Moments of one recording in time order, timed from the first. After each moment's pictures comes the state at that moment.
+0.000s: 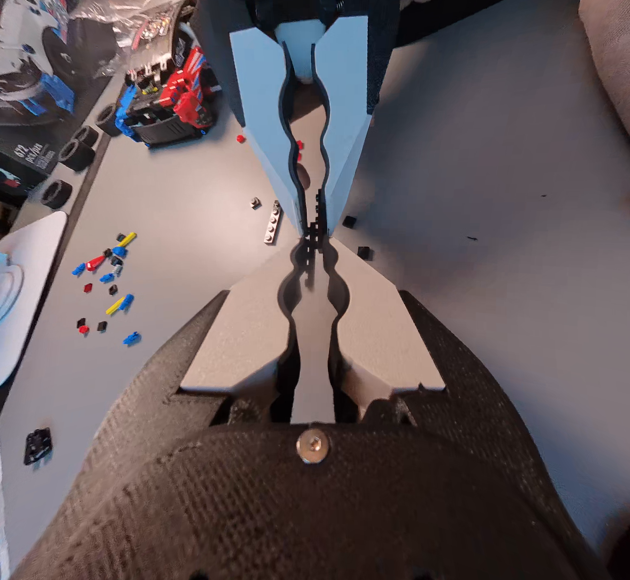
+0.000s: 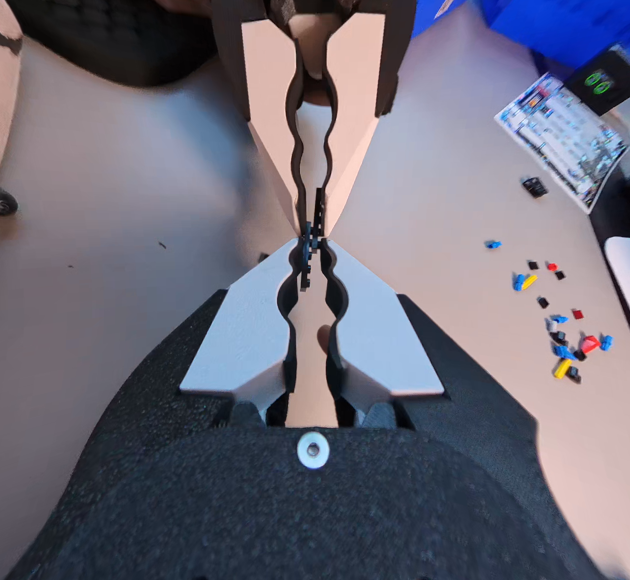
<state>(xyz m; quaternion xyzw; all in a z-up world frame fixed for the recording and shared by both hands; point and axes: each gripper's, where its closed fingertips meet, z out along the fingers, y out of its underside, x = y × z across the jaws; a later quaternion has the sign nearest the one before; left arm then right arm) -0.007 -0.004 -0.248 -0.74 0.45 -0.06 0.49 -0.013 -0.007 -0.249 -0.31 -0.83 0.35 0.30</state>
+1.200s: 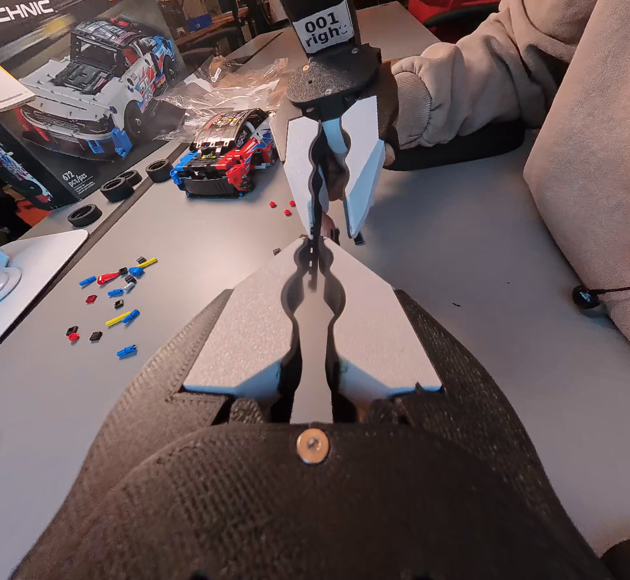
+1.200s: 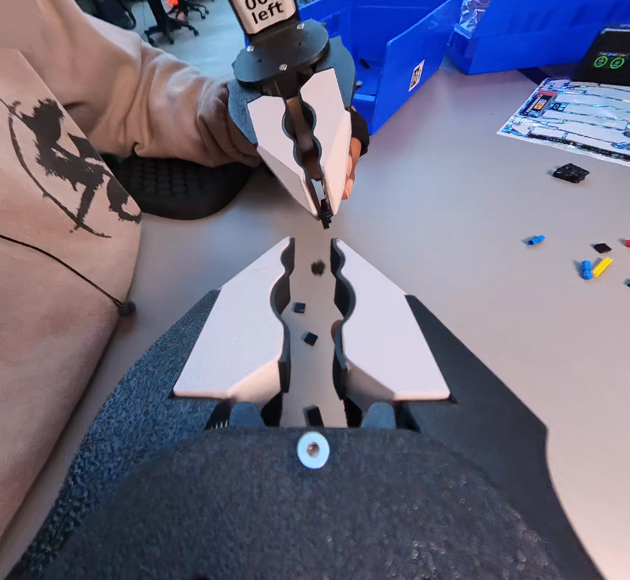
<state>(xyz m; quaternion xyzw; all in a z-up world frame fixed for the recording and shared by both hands) -0.016 -0.004 -0.199 -0.70 0.35 -0.16 0.60 -0.011 -0.009 -0.209 -0.39 -0.72 0.53 0.22</state>
